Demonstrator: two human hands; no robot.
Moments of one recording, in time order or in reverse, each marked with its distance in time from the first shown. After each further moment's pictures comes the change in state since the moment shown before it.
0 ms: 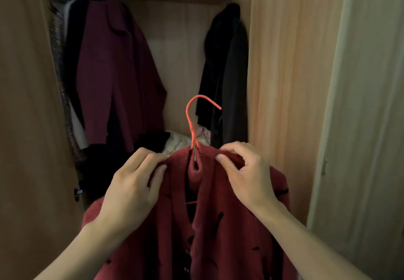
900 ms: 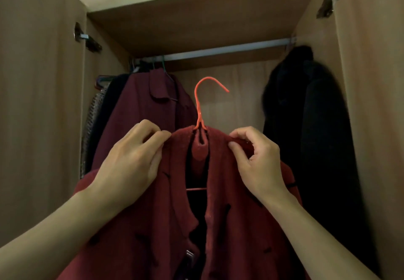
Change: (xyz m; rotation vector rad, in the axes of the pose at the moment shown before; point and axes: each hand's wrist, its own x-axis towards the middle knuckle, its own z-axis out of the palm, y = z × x) left_hand 0.240 -0.207 0.067 0.546 0.079 0.247; right_hand 0.300 0.144 0.207 0.358 0.184 -0.342
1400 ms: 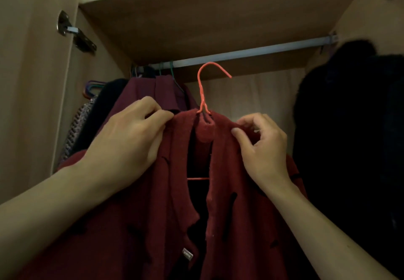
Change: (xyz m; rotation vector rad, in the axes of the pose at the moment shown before) left_hand 0.060 -0.132 0.073 0.186 0.006 0.110; right_hand 0.084 0.102 0.134 -0.055 0.185 -0.101
